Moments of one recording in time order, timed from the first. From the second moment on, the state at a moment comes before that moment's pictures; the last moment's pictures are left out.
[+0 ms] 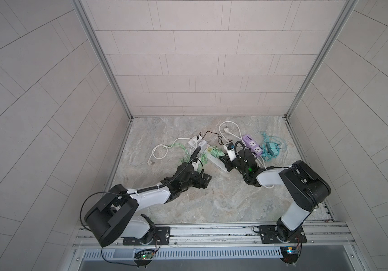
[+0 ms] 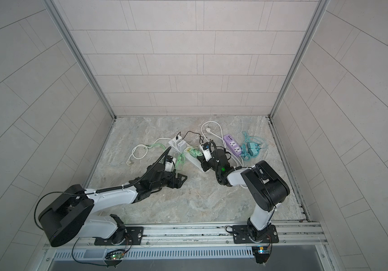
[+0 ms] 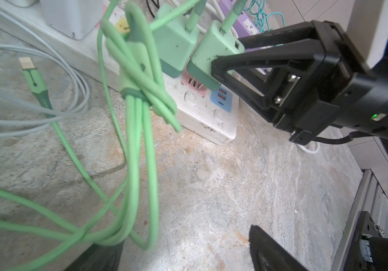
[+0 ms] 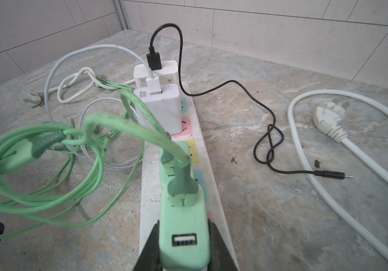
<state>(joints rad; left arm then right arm) -0.72 1.36 0.46 0.29 0.14 -0.50 0.47 1.70 0.61 0.68 -0.16 0.01</state>
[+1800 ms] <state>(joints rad) -0.60 1.26 0.42 0.21 0.21 -0.45 0.53 1.70 0.68 0.58 -0.17 -0.05</state>
